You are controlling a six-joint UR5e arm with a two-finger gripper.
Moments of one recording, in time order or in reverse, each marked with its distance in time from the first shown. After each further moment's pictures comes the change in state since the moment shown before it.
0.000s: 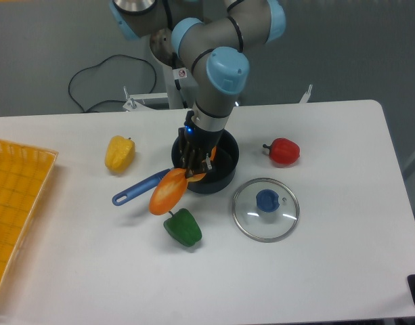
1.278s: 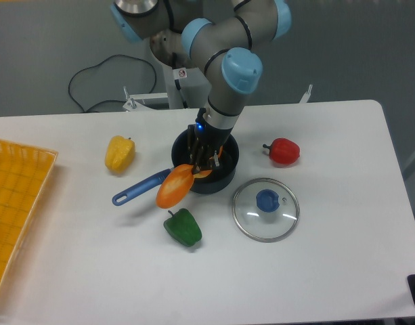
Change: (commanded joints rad) arm 0.034 -0.005 -0.028 -0.005 -0.023 0.107
